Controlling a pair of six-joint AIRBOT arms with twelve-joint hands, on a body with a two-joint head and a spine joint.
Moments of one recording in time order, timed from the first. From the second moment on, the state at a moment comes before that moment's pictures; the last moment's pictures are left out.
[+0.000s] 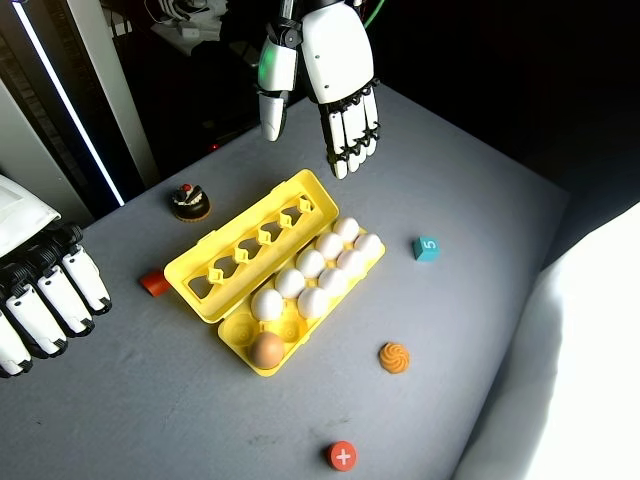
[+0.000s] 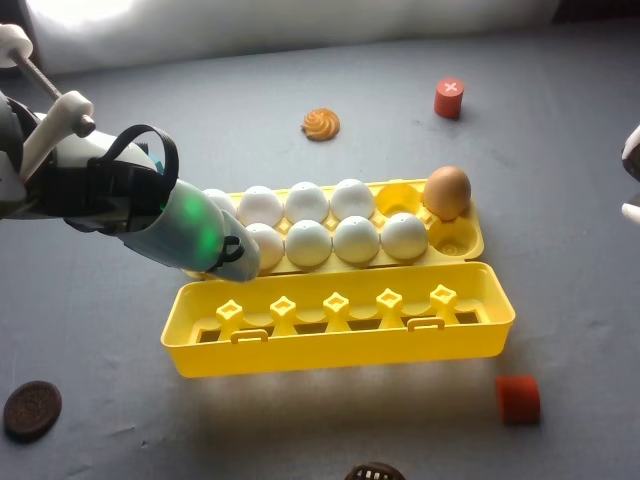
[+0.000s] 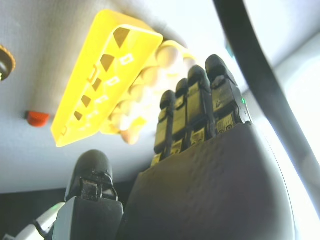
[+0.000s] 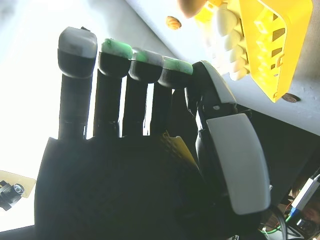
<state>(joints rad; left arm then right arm) -0.03 -0.86 0.63 0.58 1.22 -0.02 -0.39 -0.56 0.47 1.14 0.62 -2.36</state>
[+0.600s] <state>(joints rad) -0.03 -0.86 0.63 0.58 1.22 -0.02 -0.39 -0.56 0.46 1.13 0.61 -2.37</state>
